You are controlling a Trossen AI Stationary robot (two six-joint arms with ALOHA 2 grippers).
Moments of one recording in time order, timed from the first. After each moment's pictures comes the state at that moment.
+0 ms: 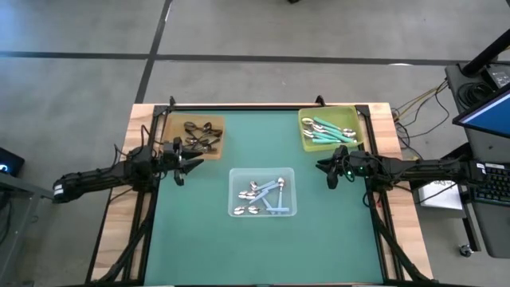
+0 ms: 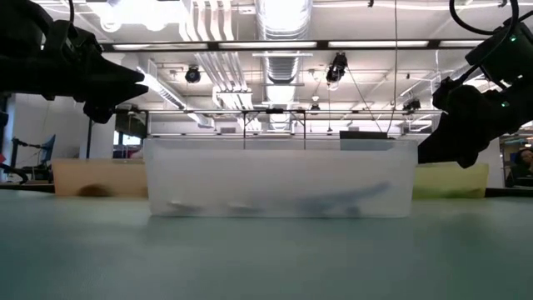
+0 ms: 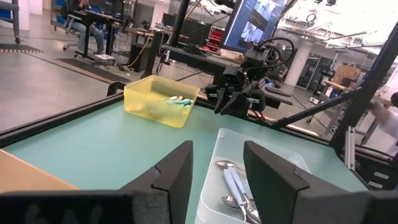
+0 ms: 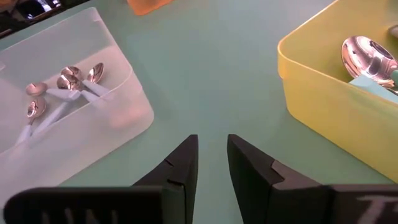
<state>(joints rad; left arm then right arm) 0.24 0.09 0.01 0.10 0.04 -0.27 -0.16 0.51 0.02 0.02 0.14 0.39</state>
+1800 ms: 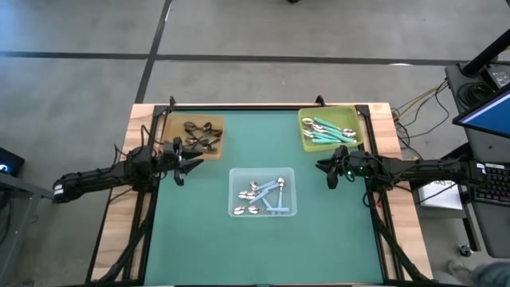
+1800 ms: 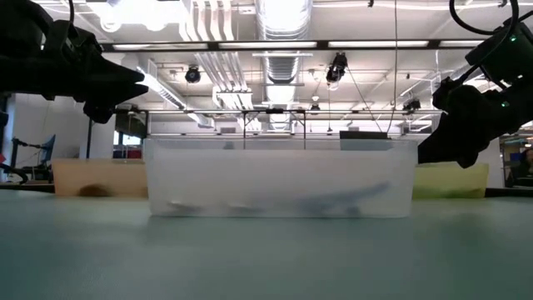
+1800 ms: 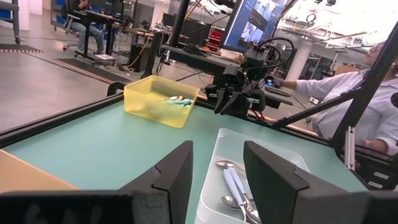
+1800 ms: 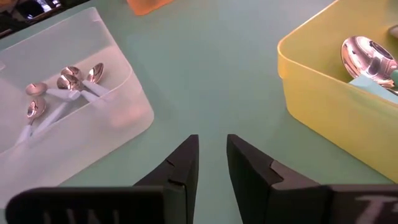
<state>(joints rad) 0.24 0.09 0.01 0.10 0.04 -0.27 -0.16 0.51 0.02 0.02 0.14 0.39</state>
